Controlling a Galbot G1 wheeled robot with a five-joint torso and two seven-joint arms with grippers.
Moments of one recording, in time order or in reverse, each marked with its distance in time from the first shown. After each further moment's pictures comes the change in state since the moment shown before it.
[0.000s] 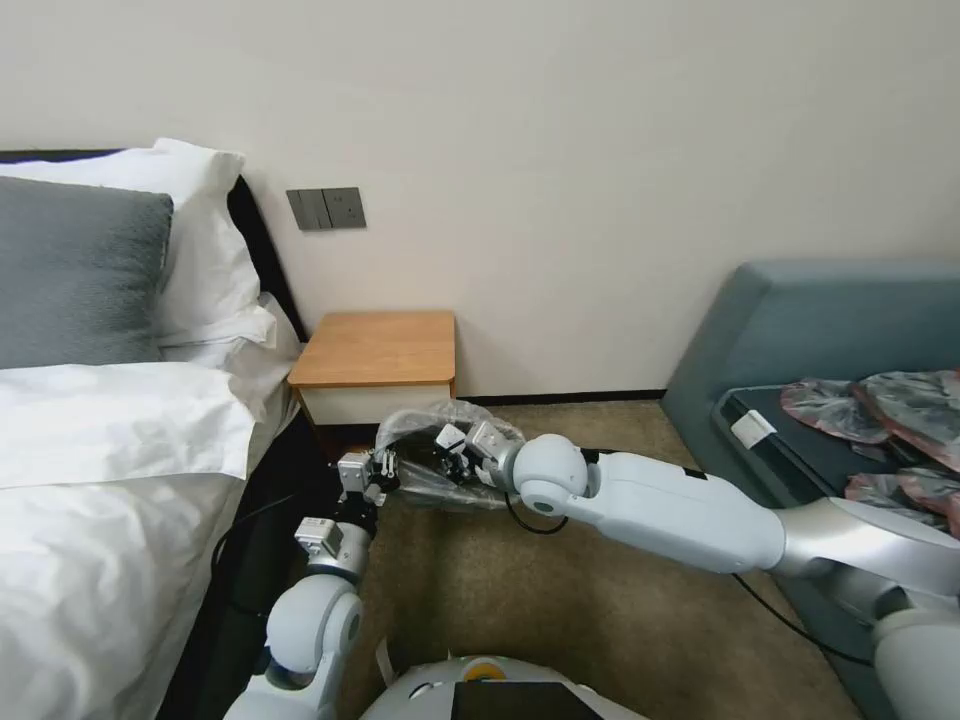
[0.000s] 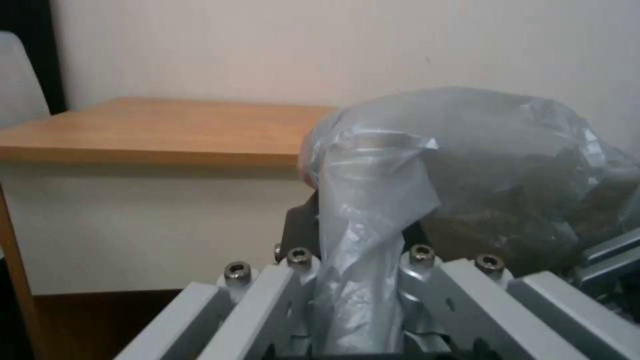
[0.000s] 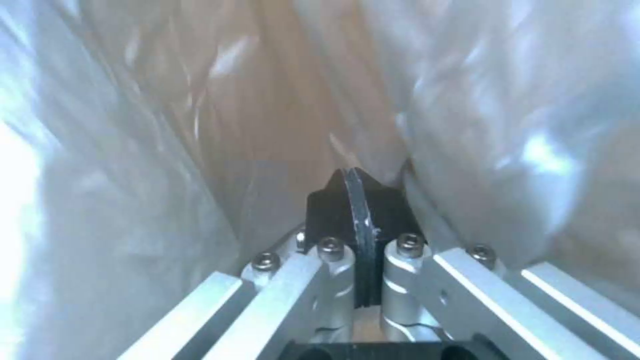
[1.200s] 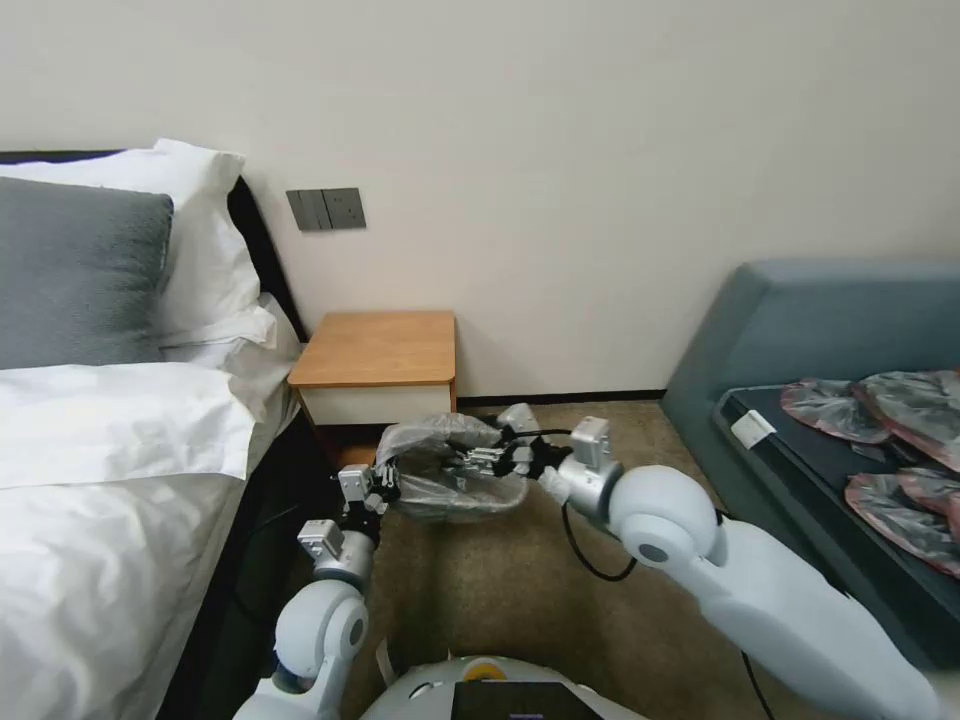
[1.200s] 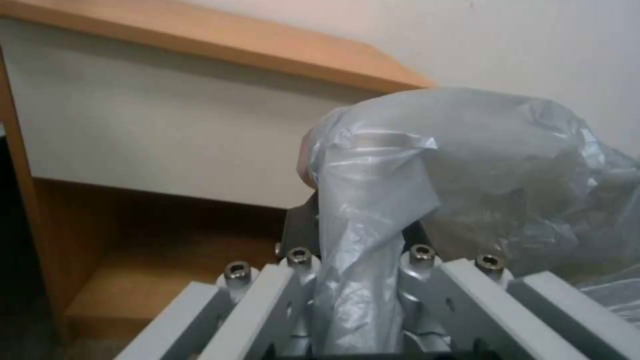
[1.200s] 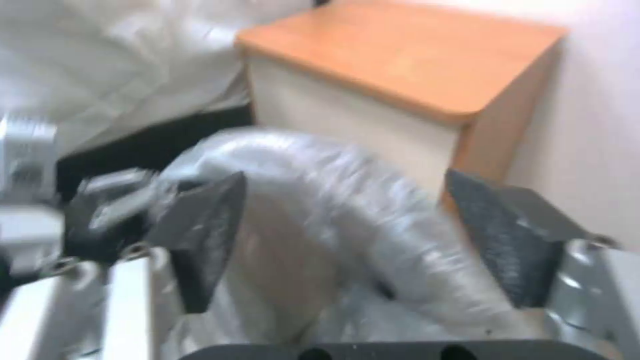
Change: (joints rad) left arm 0.014 -0.002 0.018 0.024 -0.139 0.083 -0.100; right arm -0.665 -0.095 0.755 0.349 -0.036 0.070 -0.074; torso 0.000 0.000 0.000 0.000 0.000
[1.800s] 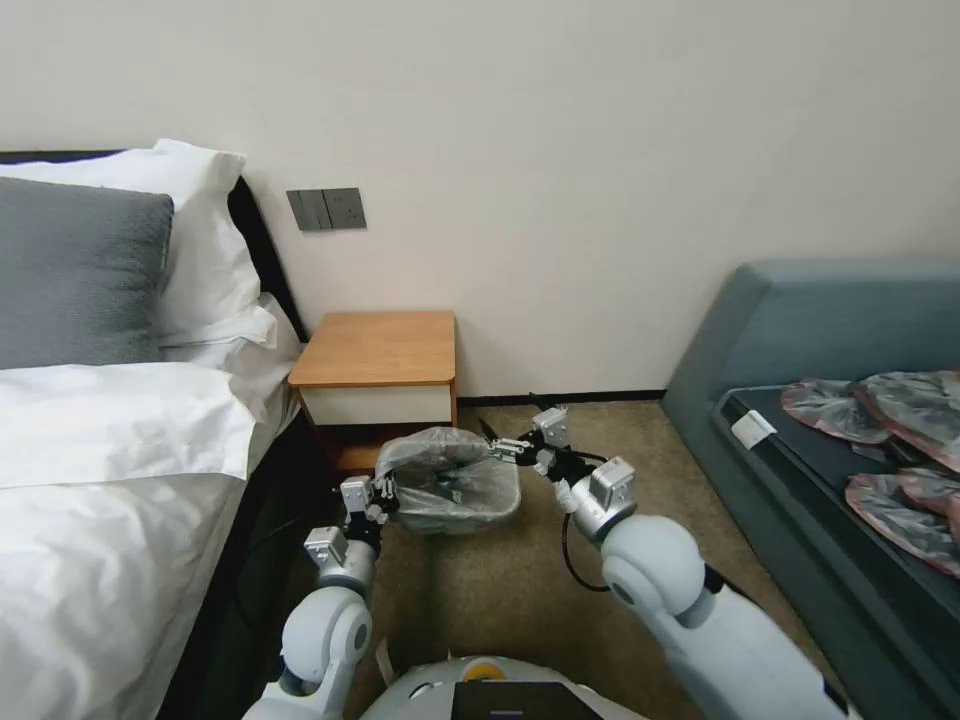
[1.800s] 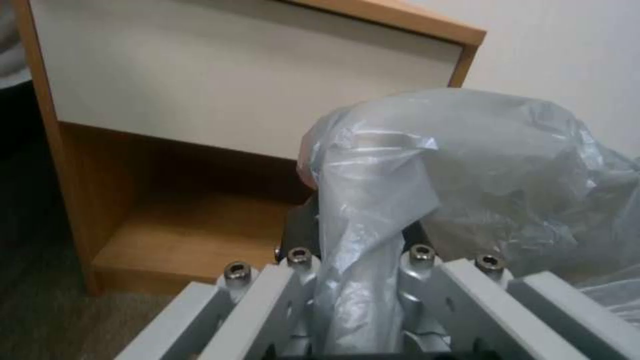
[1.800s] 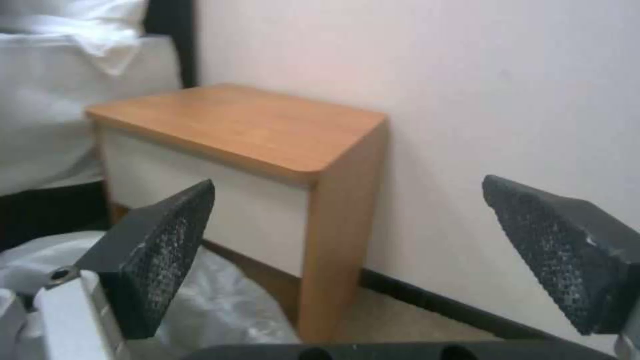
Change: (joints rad) left arm 0.021 -0.007 0.001 0.053 0.001 -0.015 -0.027; right arm -0.396 0.262 0.160 -0.042 -0.635 0.296 -0.057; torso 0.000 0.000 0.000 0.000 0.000
